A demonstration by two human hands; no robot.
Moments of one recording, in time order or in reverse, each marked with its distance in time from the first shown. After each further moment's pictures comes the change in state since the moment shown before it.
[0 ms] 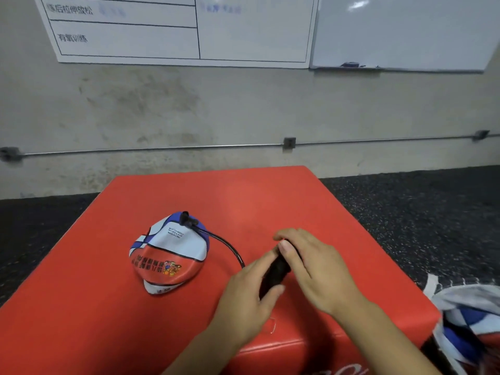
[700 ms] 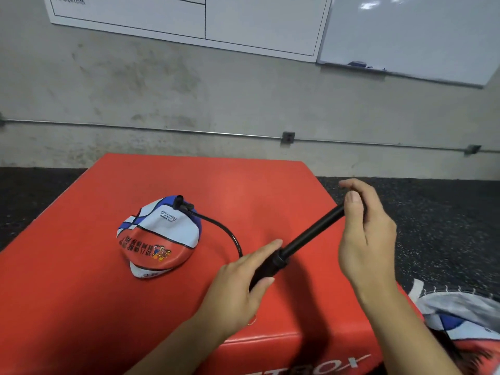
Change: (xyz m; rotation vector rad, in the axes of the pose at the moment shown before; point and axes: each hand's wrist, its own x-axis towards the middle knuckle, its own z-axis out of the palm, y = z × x) left_hand -0.002 -0.007 0.000 -0.006 -0.035 -0.001; right_hand 0.014 0.005 -0.050 0.266 0.623 0.158
